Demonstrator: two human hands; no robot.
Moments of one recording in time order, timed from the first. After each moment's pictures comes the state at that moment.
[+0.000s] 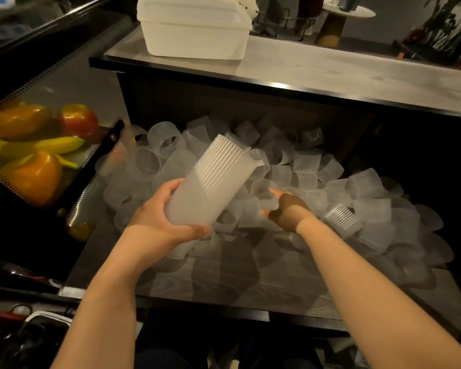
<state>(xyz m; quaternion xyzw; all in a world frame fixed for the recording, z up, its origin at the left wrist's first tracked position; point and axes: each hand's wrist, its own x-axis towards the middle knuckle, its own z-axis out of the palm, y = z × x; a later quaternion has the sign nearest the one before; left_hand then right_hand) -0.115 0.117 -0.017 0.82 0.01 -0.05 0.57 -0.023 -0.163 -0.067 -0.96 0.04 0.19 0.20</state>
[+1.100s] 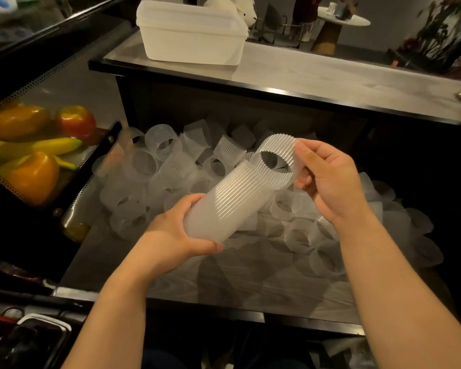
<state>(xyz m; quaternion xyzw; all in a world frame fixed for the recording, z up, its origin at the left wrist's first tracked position) -0.122 0.096 -0.019 0.85 -0.01 -0.13 0.51 -0.063 -0.165 0.043 -0.67 0.01 -0.05 0.74</state>
